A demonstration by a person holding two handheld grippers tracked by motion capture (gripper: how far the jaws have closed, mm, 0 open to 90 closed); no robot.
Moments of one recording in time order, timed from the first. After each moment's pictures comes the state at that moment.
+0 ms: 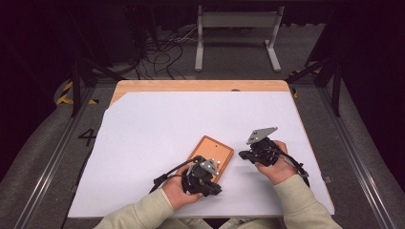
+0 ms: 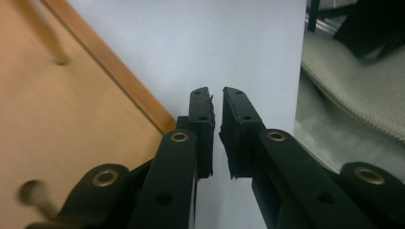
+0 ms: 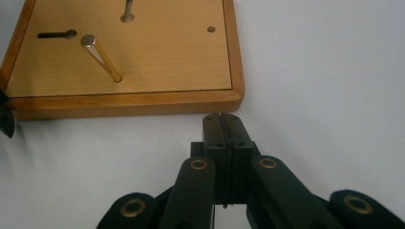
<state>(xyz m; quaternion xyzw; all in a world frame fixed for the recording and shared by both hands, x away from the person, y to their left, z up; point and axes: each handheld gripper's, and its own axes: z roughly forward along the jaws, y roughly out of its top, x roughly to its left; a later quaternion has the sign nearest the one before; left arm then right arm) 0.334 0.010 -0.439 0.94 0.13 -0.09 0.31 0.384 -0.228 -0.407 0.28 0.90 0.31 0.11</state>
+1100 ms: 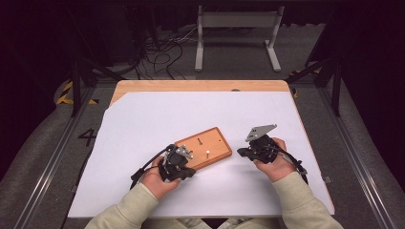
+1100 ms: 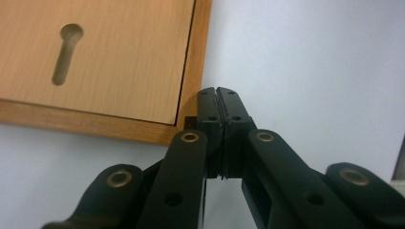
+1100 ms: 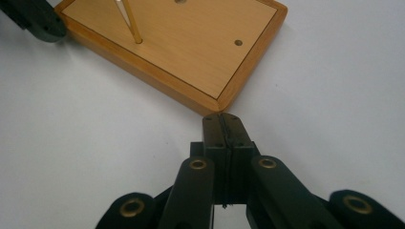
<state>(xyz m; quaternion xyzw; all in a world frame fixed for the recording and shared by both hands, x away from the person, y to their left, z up) 0.369 0.080 -0.438 0.91 0.27 -0.01 0.30 0.391 -0.225 -0.404 0.27 0.90 0.32 0.12</state>
